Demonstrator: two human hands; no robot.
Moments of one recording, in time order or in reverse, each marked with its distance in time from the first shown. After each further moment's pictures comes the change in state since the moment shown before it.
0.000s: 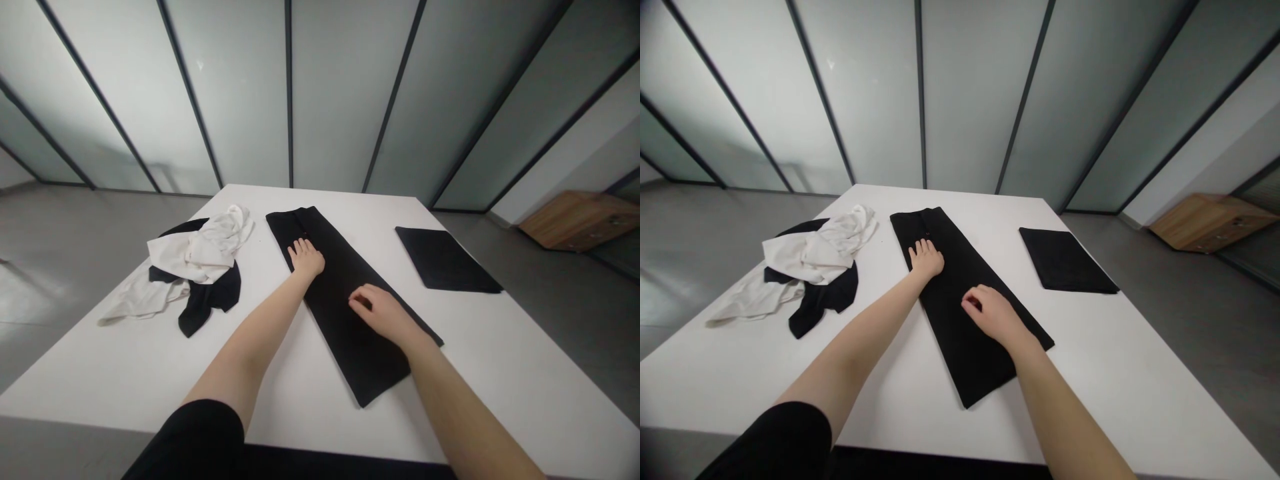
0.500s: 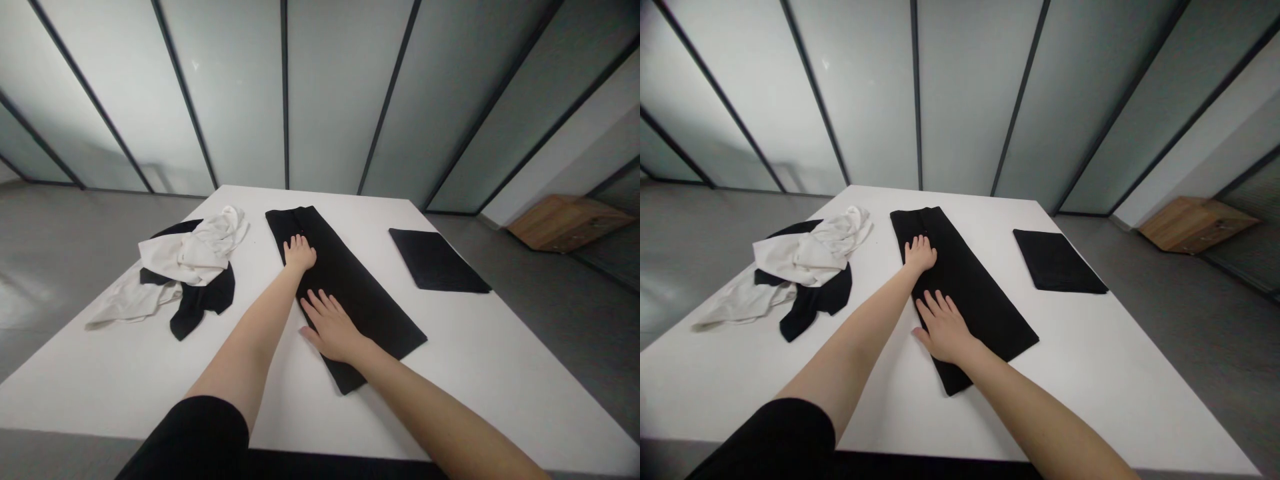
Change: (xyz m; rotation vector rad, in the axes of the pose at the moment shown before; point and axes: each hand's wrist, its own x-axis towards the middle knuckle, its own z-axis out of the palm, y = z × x) left_hand 0.028 -0.011 -0.006 0.046 -0.026 0.124; right_hand 0.009 -0.049 0.079 -0.229 -0.187 -0.155
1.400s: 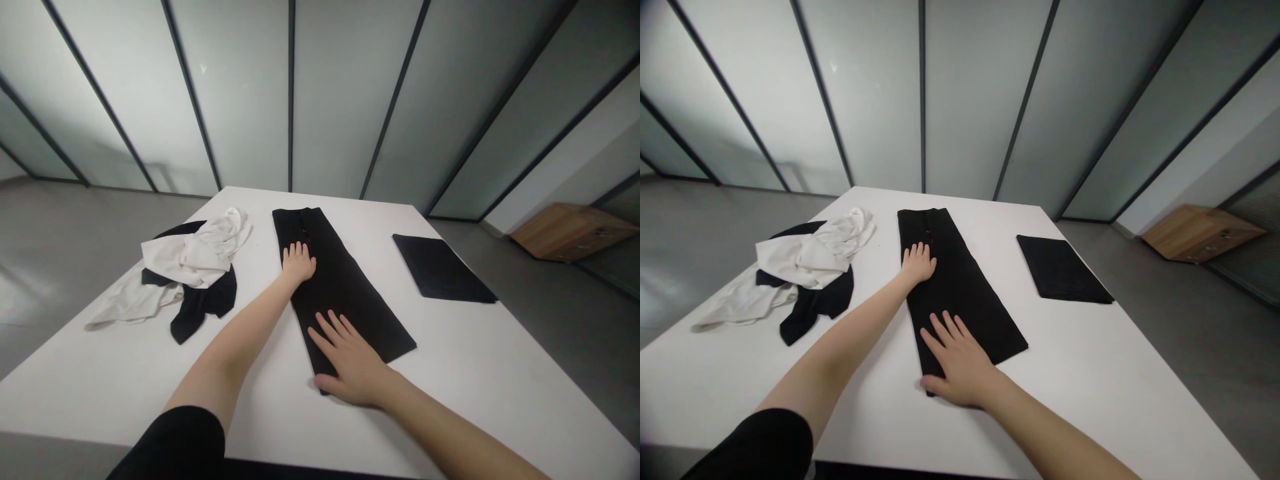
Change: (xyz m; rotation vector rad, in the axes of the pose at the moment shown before) left_hand -0.020 -0.019 -0.003 -0.016 -0.016 0.052; right_hand -0.050 0.006 -0.011 0.036 -0.087 -0.174
